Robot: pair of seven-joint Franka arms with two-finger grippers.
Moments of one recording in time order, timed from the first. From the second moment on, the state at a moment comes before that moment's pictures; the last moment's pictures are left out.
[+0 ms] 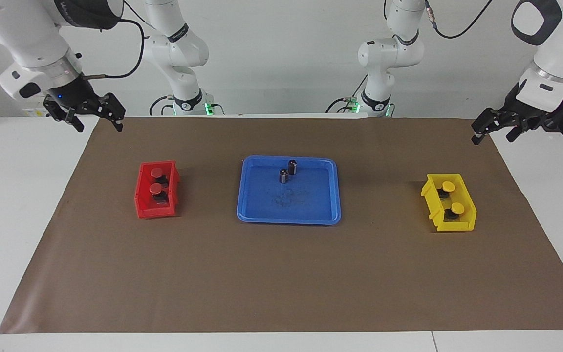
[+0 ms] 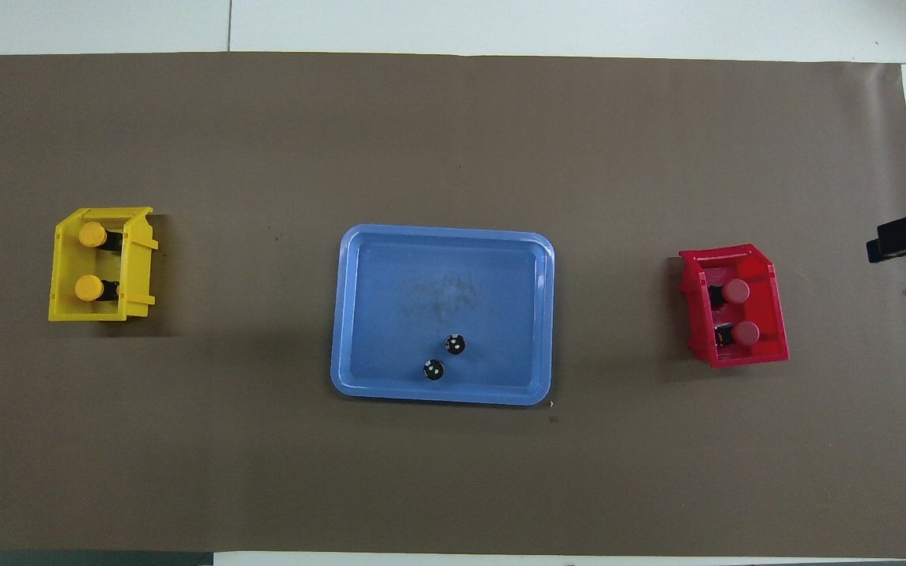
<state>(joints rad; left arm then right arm) 0.00 0.03 0.04 -1.54 -0.01 1.58 0.05 -0.10 -0.05 0.00 -1.70 0.01 1.61 -0.10</state>
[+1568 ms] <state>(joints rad) 0.00 0.03 0.04 -1.54 -0.01 1.58 0.05 -0.04 0.03 0.00 -2.24 0.02 2.28 -0.06</state>
